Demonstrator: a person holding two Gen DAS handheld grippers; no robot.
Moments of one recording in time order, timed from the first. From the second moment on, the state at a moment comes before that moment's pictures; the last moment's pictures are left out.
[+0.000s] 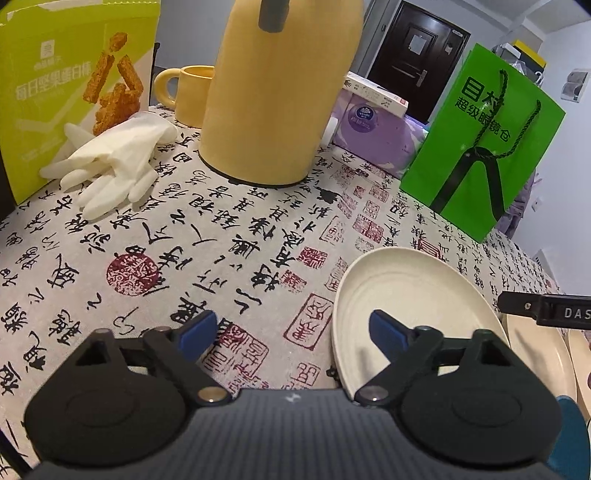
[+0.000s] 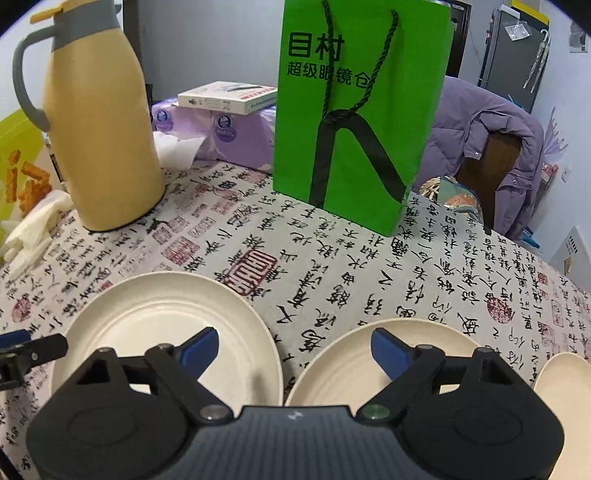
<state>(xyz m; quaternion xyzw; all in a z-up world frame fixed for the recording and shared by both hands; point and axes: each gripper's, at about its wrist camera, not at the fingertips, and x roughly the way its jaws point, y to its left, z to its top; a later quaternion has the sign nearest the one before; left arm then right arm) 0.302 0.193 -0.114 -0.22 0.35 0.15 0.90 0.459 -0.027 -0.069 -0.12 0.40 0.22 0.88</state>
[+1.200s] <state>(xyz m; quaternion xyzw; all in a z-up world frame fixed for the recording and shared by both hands) 0.307 0.179 -0.124 -0.25 0.39 0.05 0.89 0.470 -0.010 -0.098 -0.16 0.46 0.27 0.83</state>
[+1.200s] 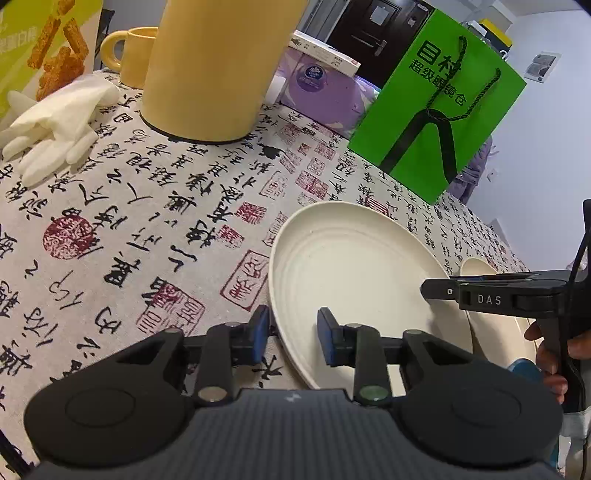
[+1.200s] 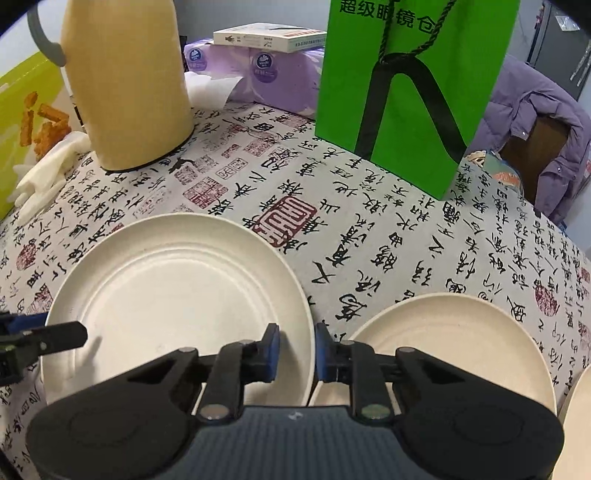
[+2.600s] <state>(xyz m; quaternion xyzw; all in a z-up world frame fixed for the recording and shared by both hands) 0.287 0.185 -0.099 -0.23 0.33 0.12 0.91 0.428 -0.009 -0.055 -0.11 0.35 0.28 0.88</state>
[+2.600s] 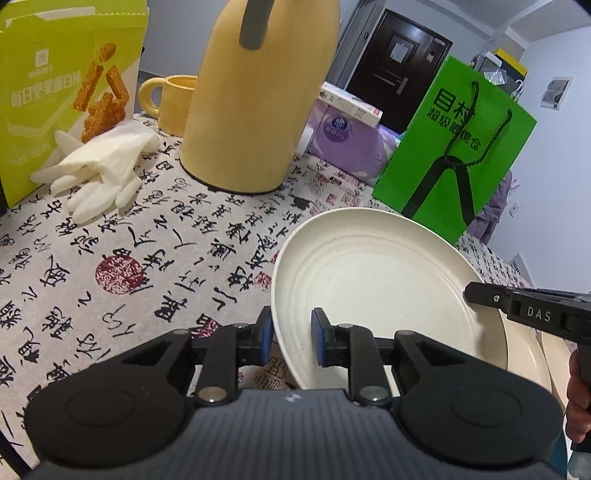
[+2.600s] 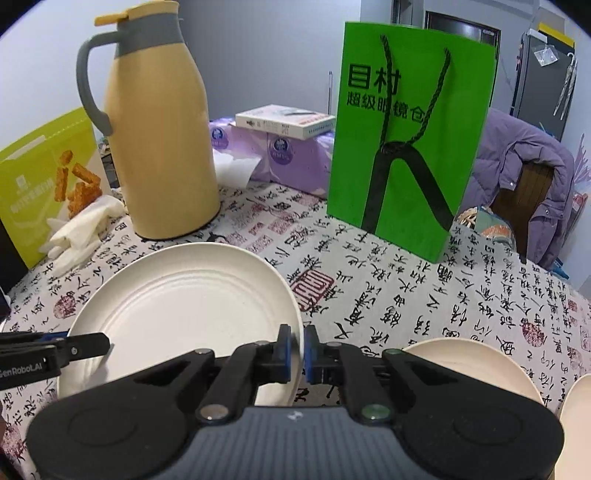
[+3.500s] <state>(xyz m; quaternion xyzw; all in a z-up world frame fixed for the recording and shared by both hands) 0.257 0.180 -0.056 -0.22 0.28 0.12 0.93 0.382 -0.024 -0.018 -0.07 0.31 0.27 0.91</state>
